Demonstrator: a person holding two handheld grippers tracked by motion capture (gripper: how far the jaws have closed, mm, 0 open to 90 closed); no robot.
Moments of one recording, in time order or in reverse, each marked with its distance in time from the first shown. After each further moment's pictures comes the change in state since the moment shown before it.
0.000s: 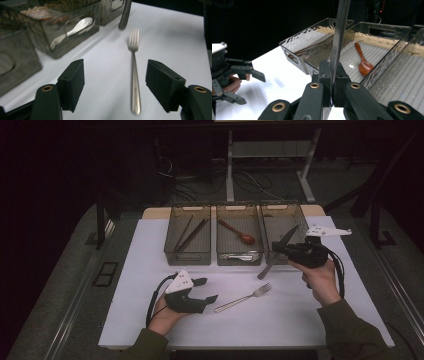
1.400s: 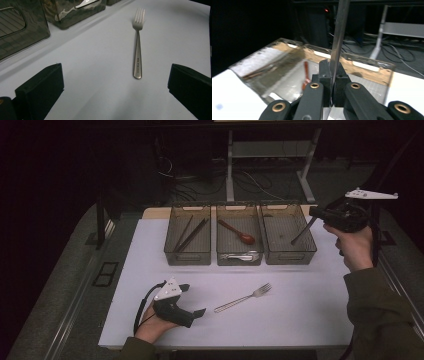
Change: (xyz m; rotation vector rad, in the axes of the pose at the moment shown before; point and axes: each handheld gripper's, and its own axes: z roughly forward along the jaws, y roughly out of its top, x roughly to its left) left arm 0.002 -0.023 -0.019 0.061 0.020 -0.071; right arm -0.077 0.067 -0.053 -0.047 -0.261 0.003
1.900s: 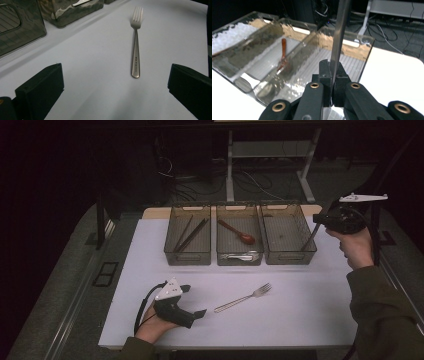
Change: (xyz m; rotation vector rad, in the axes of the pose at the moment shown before) left arm -0.001 -0.001 0.002 0.013 -0.017 -0.003; right arm -0.028 -0.019 0.016 0.157 -0.093 -0.007
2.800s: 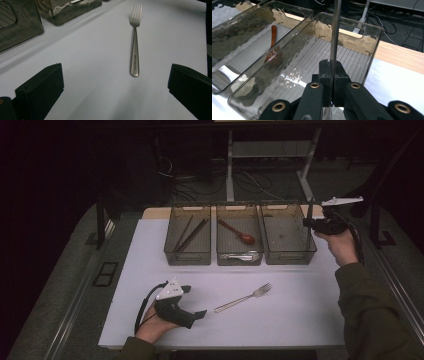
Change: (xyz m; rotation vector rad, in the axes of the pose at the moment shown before) left arm 0.000 0.000 0.002 0.014 -0.009 -0.003; right arm -0.001 -0.007 0.047 0.080 -0.030 -0.043
